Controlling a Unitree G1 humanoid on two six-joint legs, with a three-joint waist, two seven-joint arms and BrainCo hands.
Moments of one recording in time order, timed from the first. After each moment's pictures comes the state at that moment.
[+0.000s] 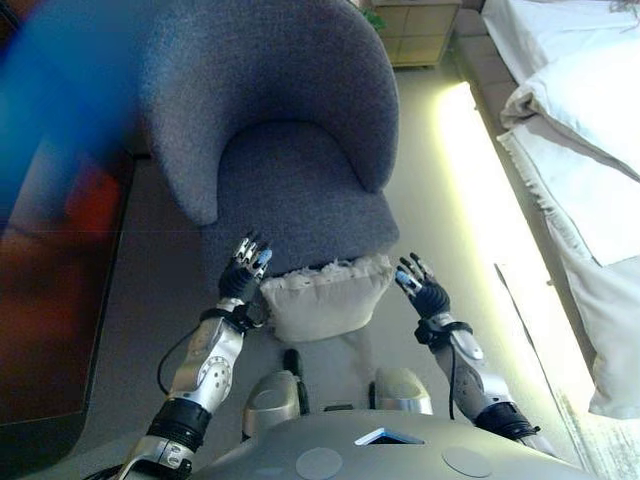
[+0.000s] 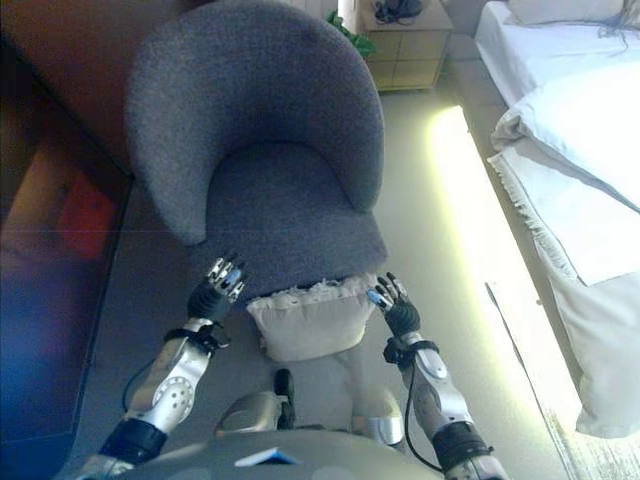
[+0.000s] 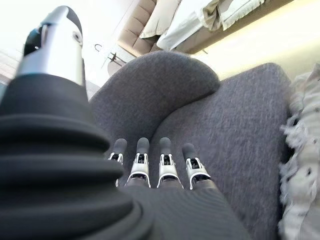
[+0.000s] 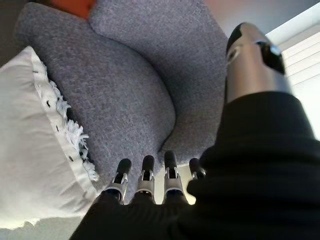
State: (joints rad) left arm 0.13 0.33 -0.26 0.22 -0.82 -0.16 -0.01; right arm 0.16 -0.25 0.25 0.35 0.68 -0.10 0.03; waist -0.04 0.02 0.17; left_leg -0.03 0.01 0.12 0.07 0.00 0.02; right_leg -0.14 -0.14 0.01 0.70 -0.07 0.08
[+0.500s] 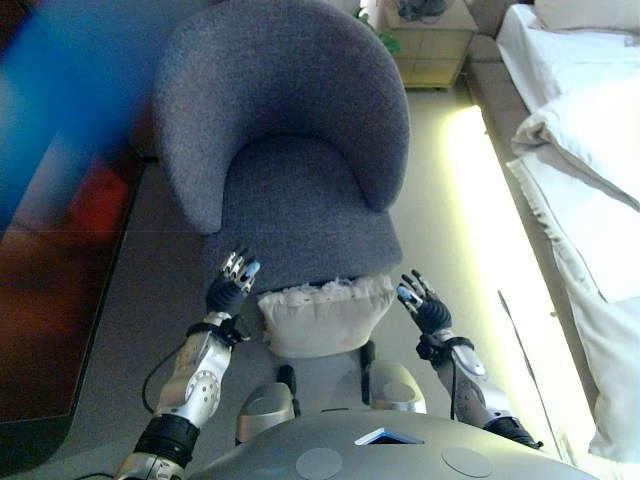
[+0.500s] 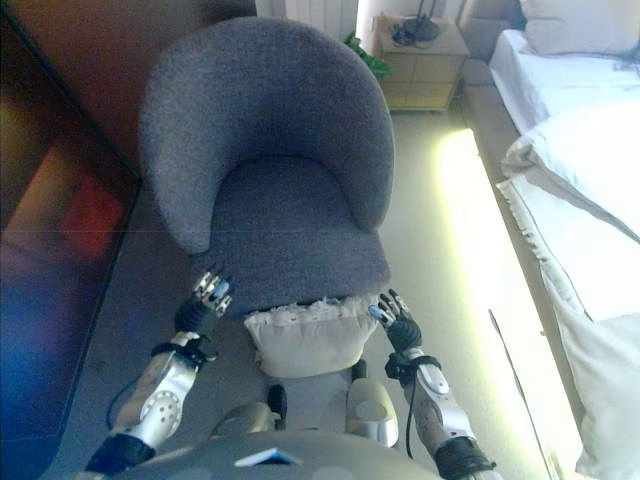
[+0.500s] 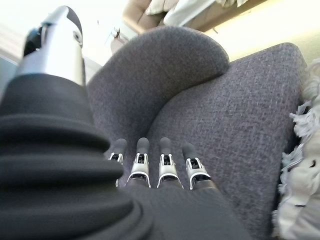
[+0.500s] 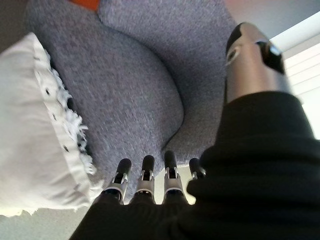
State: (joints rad) left arm 0.26 0.32 -0.23 0.23 -0.82 -0.16 -0.03; right arm 0.17 -0.27 0.25 0.39 0.68 -0.07 0.04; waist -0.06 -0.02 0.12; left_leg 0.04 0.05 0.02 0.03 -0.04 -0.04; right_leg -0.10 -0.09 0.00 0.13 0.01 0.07
